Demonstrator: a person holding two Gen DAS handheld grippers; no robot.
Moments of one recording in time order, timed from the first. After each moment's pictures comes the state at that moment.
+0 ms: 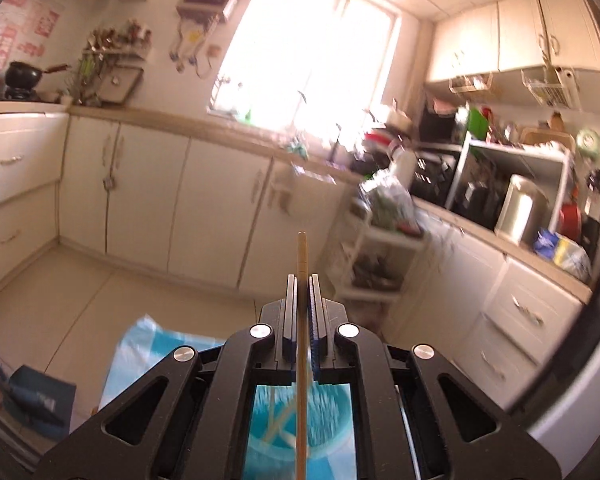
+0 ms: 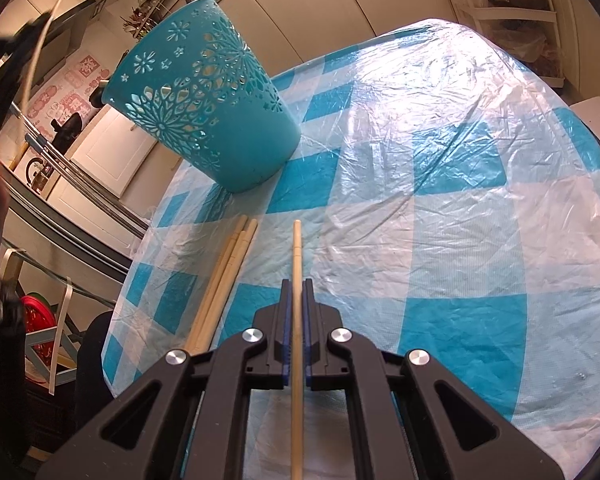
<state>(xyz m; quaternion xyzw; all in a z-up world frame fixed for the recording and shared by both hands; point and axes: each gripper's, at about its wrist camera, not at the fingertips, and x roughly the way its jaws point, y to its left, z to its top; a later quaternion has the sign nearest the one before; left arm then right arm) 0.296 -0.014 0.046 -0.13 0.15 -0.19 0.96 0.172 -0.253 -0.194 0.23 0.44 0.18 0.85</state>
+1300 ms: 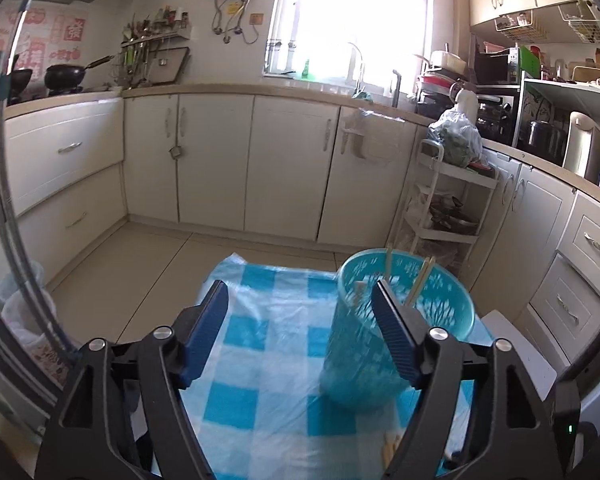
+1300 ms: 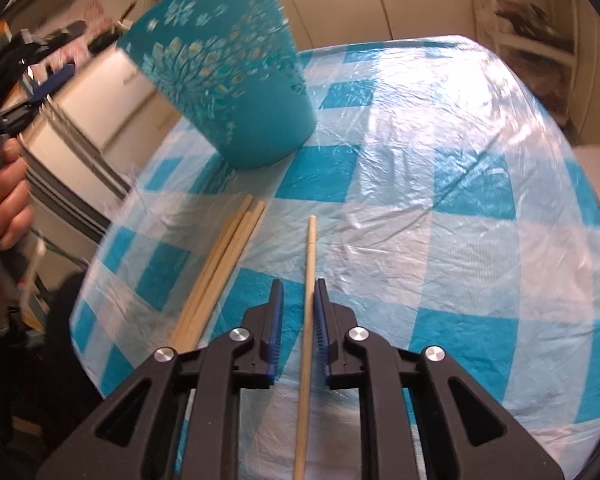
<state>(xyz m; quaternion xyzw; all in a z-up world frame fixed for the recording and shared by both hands) 0.260 0.028 -0.043 -0.05 0.24 -0.09 0.97 0.181 -0.214 -0.175 0.09 0.49 0.16 0.85</state>
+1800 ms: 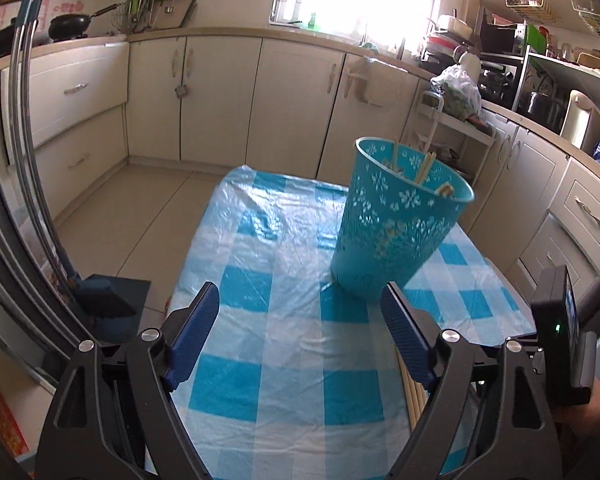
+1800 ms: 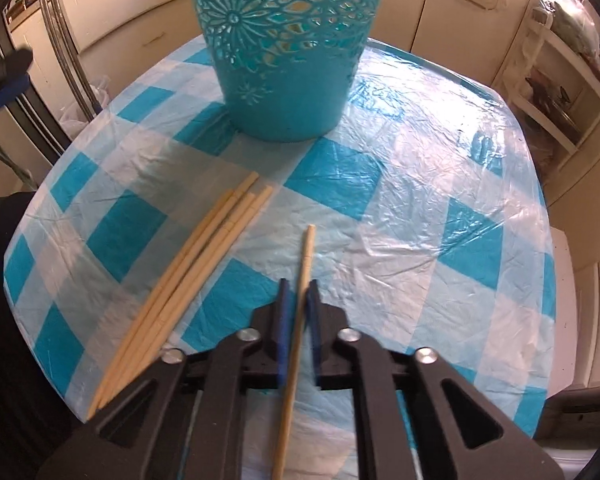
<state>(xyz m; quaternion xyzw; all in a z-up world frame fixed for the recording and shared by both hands) 0.202 0.057 -0.104 -0.06 0.32 -0.10 0.94 0.197 -0.166 -0.174 -0.06 0.51 0.12 0.85</state>
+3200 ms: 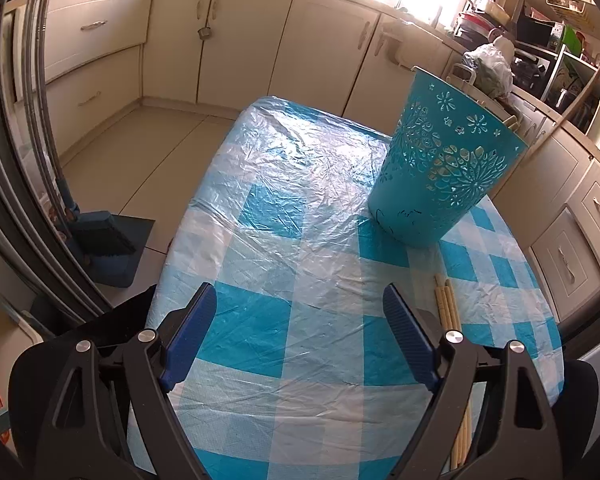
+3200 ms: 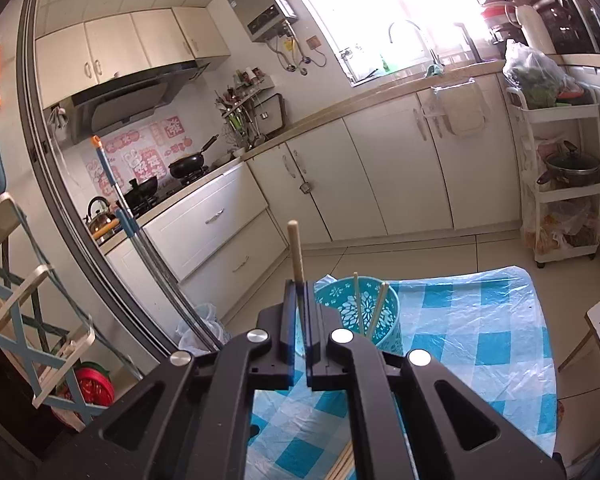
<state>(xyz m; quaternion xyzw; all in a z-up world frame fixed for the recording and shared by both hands) 0.211 0.075 -0.164 -0.10 0.40 -0.07 0.91 0.201 -0.227 0.025 0.19 0.21 0.23 0.93</state>
